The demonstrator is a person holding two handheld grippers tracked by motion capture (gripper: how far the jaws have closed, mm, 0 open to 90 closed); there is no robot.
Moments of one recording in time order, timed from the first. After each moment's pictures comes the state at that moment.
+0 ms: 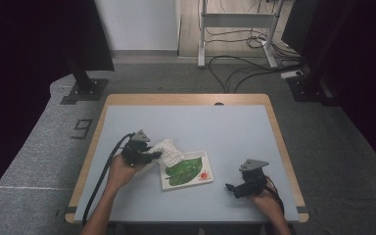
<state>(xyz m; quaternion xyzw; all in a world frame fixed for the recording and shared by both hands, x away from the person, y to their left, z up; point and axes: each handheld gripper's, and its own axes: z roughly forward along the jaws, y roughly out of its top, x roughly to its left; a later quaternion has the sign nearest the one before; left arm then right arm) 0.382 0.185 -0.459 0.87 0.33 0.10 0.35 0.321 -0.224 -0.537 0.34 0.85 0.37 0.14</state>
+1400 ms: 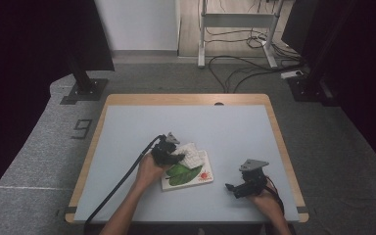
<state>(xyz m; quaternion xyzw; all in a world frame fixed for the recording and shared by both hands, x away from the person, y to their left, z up) 0.403 0.102 -0.492 0.89 0.31 0.09 0.31 0.321 -0.224 -0.537 0.34 0.85 0.37 0.14</state>
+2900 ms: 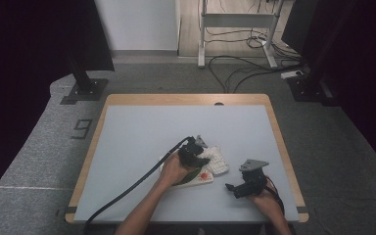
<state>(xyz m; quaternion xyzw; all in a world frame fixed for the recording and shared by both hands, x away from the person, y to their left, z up) 0.396 0.021 -0.496 0.92 0.24 0.07 0.32 0.321 -0.224 -0.537 0.34 0.85 0.37 0.14</state>
